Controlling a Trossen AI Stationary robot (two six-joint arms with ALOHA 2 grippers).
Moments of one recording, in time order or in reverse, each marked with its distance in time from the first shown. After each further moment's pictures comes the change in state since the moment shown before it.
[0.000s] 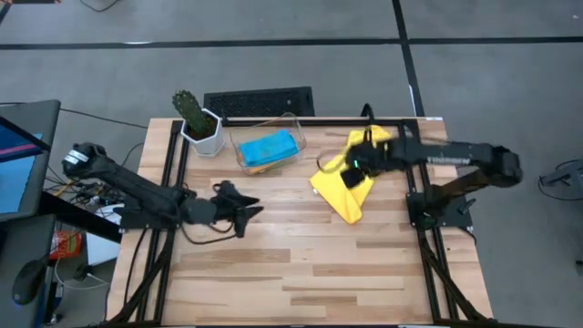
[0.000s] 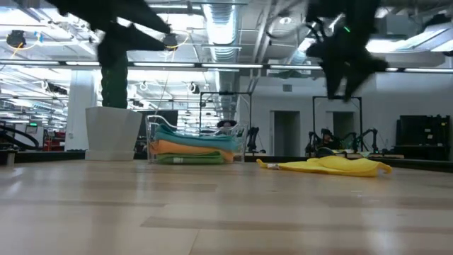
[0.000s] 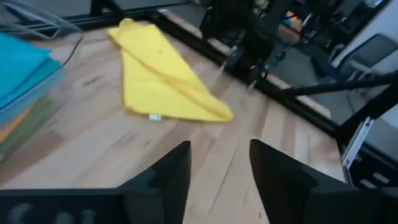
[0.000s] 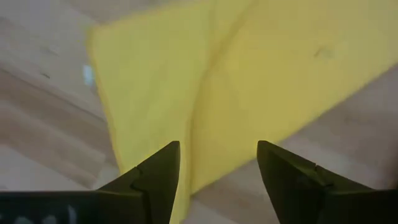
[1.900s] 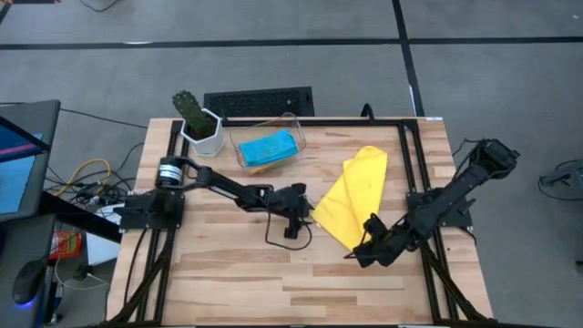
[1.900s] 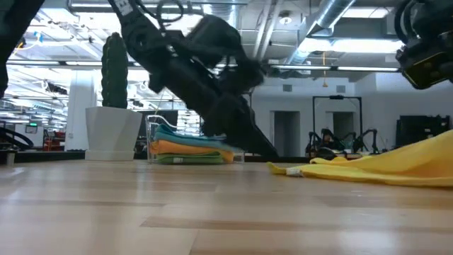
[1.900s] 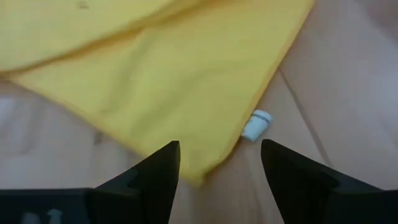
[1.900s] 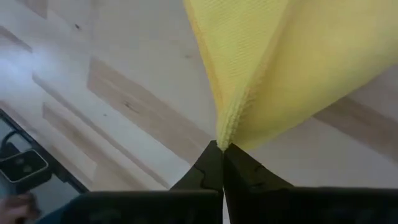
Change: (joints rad) left arm 0.333 0.936 0.481 0.203 0.631 0.885; right arm 0.869 0.016 -0.387 0.610 -0.115 0.902
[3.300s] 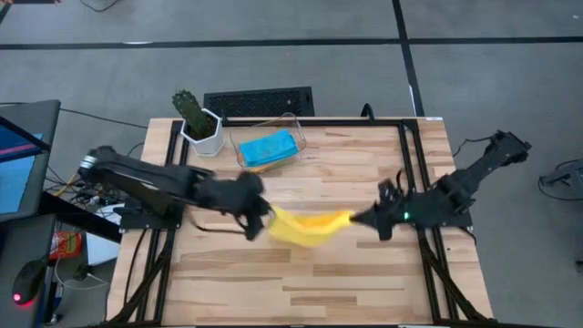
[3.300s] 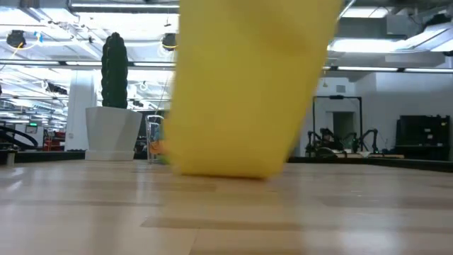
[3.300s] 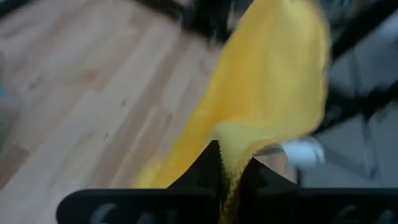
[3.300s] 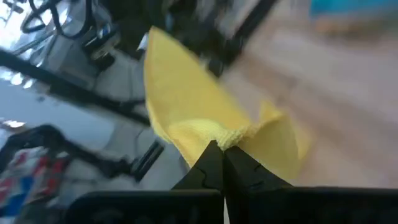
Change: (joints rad) left arm -0.240 -0.676 0.298 -0.980 -0.270 -0.823; right arm -0.080 -0.326 0.324 0.018 0.389 -0.548
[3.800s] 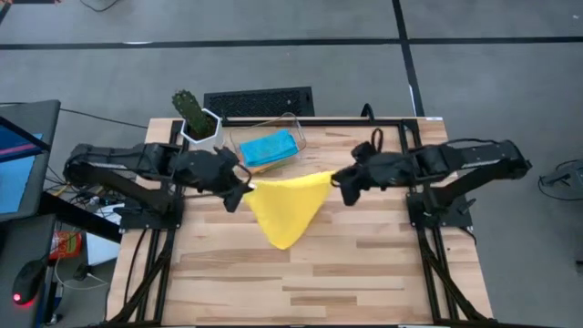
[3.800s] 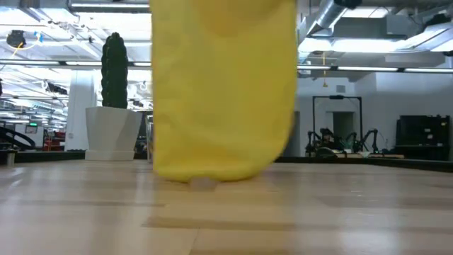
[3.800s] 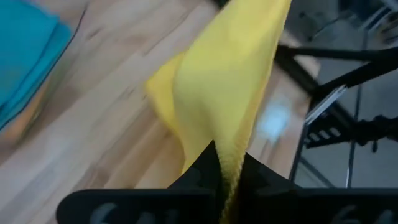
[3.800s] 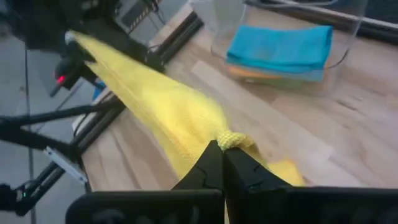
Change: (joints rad) left arm 0.134 -0.182 0.001 -0.235 0.092 -0.189; right arm -0.409 0.224 0.361 -0.343 -0.162 -0.346
